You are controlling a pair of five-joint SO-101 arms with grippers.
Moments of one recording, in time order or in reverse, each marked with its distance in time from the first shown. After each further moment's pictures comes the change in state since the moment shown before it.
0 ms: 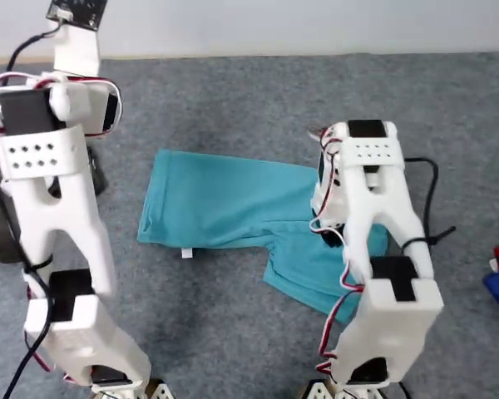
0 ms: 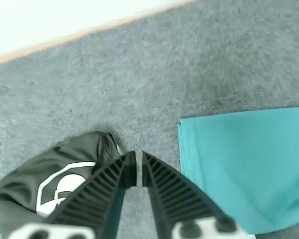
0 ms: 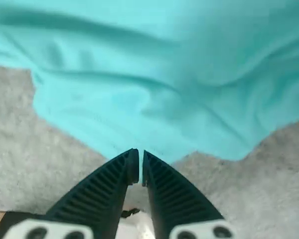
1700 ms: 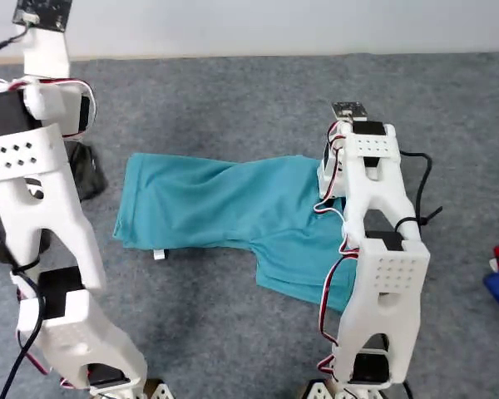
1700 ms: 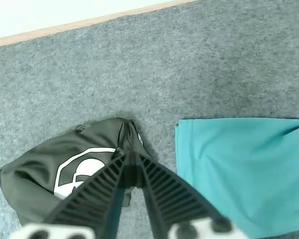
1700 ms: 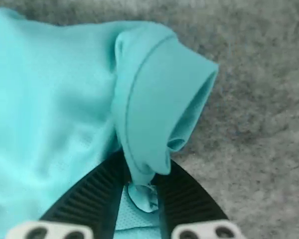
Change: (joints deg) left arm -6.0 2.4 -0.4 0.0 -0.1; right arm 3.6 24.2 -18.1 -20.4 -9.5
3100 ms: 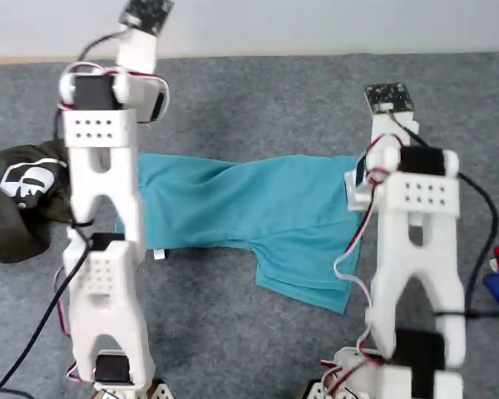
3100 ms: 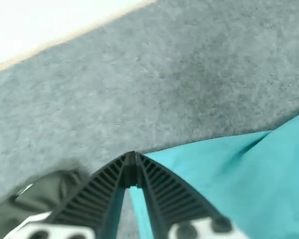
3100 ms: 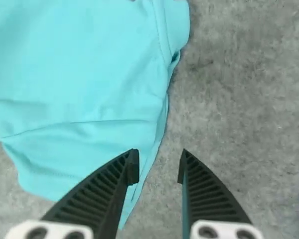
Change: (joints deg) left arm 11.9 22.9 -21.5 -0.2 -0.2; right arm 3.5 -47.2 29.9 1.0 5.0
